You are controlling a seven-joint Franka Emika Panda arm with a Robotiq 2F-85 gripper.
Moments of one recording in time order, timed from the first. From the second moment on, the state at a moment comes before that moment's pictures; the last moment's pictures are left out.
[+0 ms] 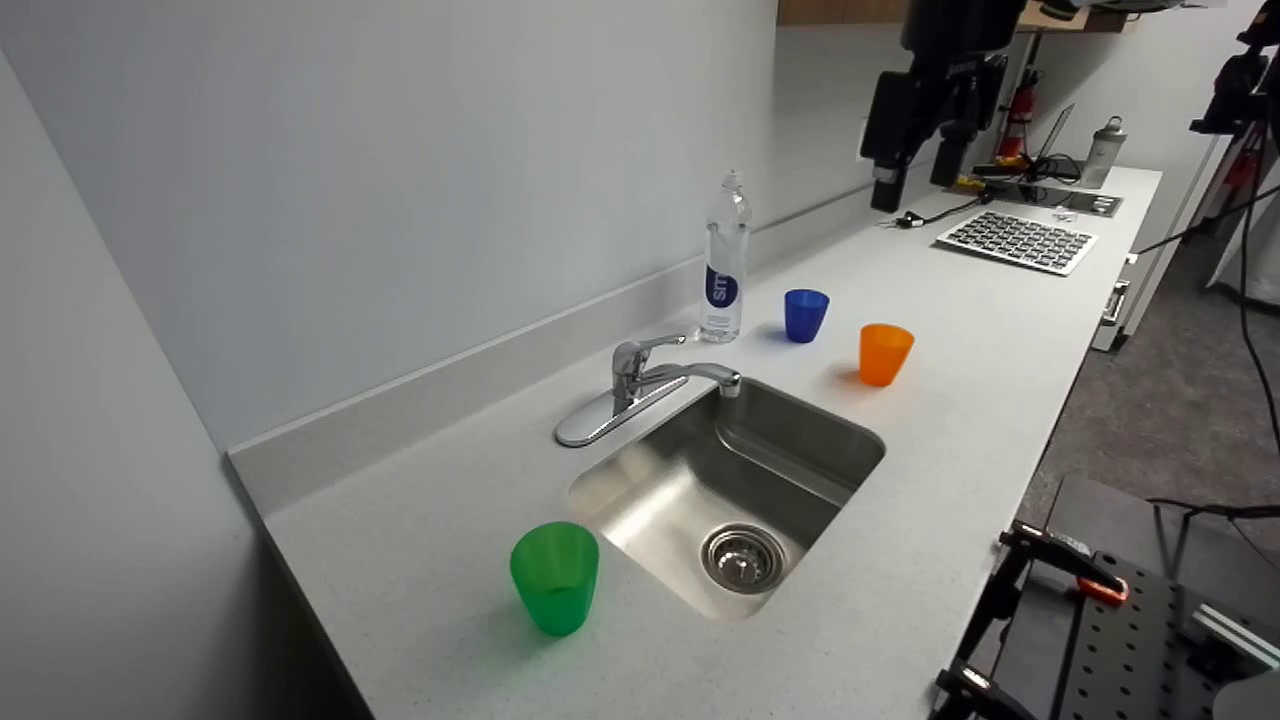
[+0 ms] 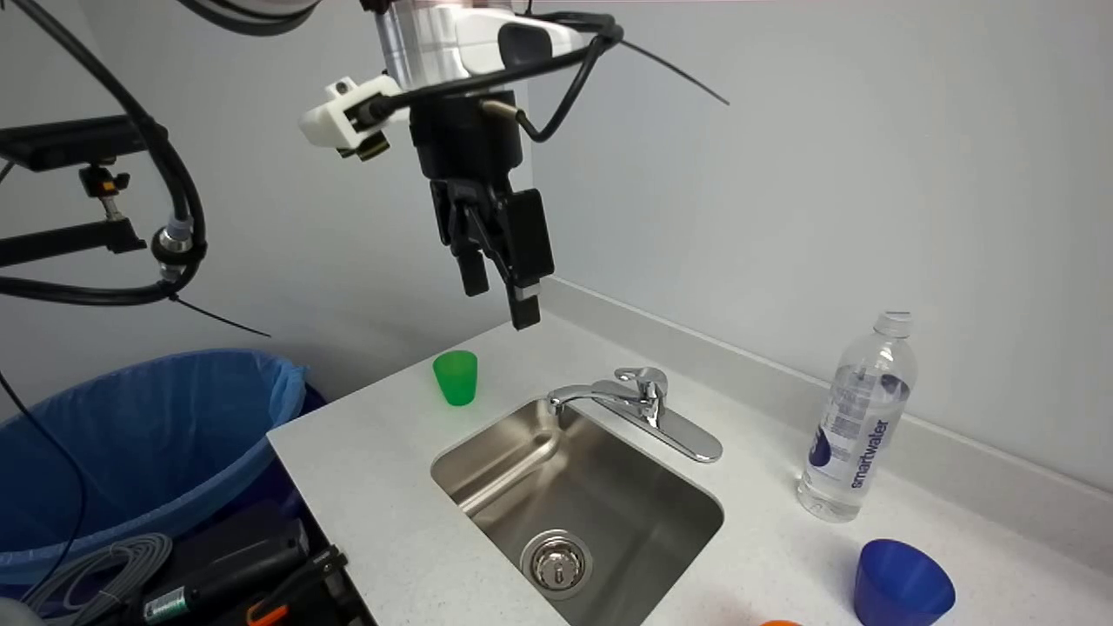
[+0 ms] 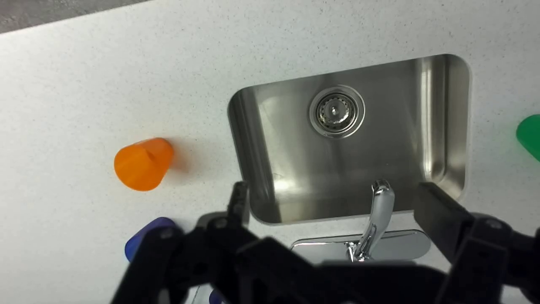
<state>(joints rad) -0.10 -0.55 0.00 -2.47 -0.11 1.97 0.12</state>
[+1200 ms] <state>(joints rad) -0.10 -0.36 -0.02 -2.34 -0.11 2.06 0.12</state>
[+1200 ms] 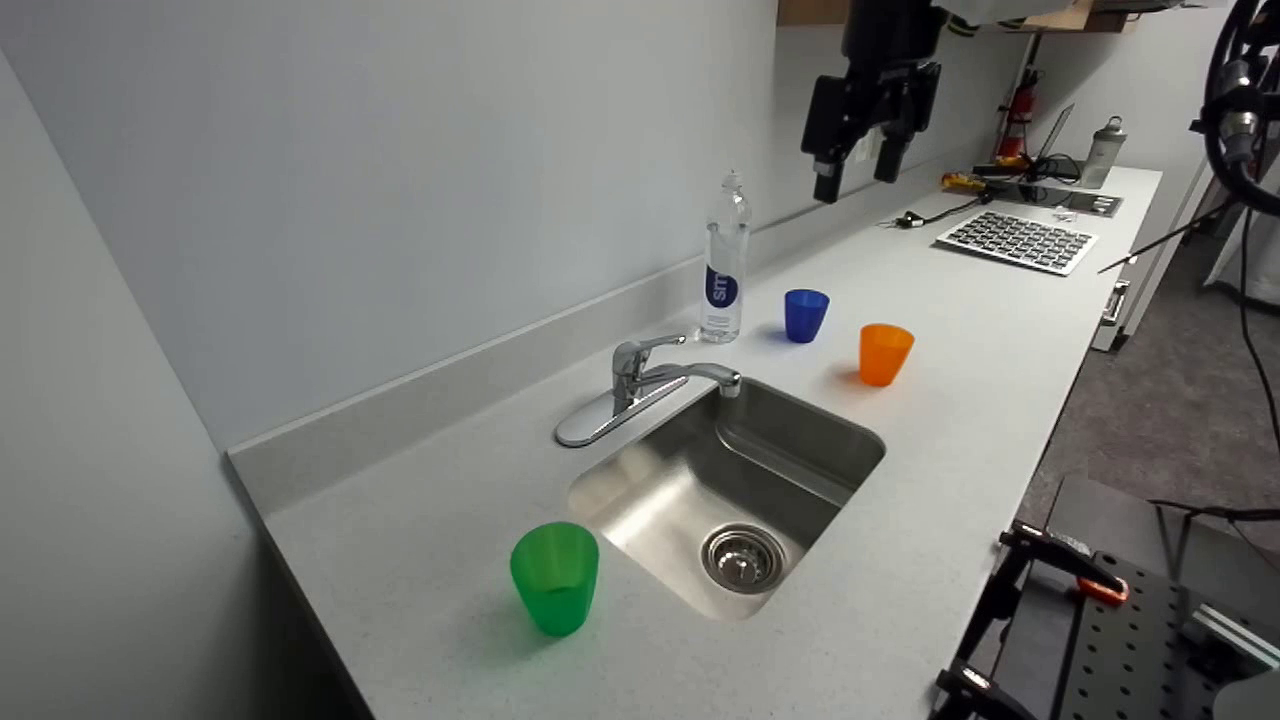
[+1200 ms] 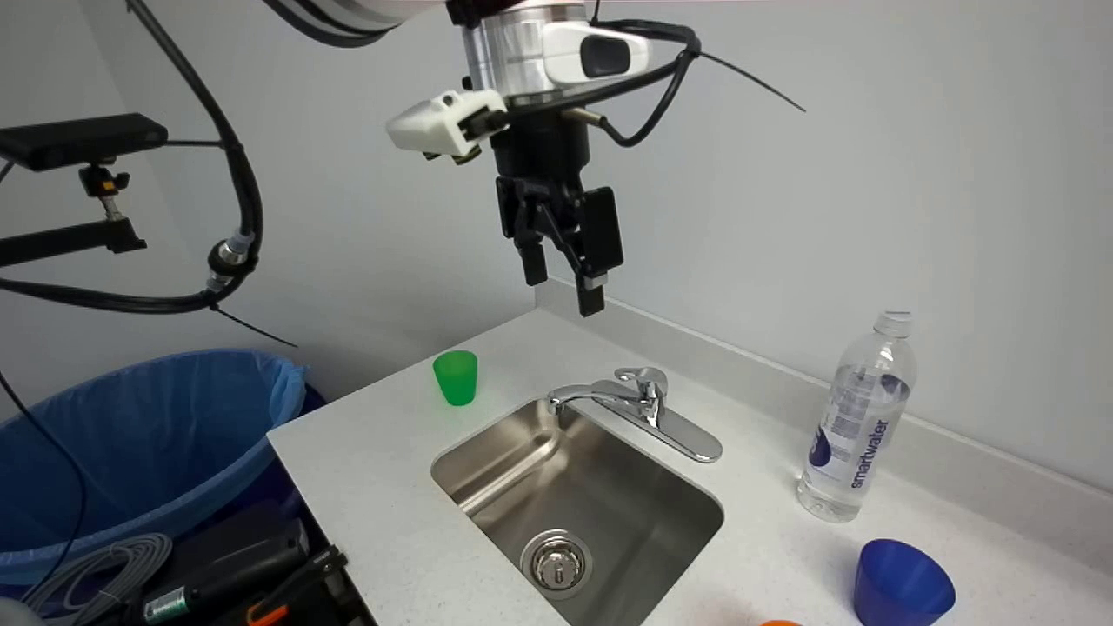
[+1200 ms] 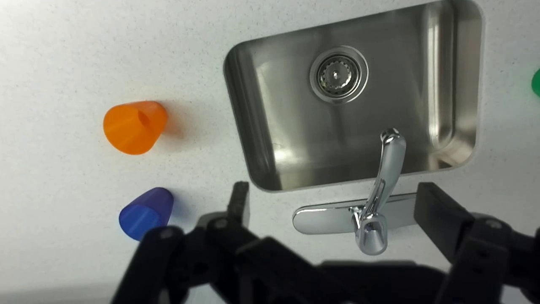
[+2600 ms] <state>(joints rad) -0.07 -0.12 0.00 -2.18 -0.11 2.15 0.13</state>
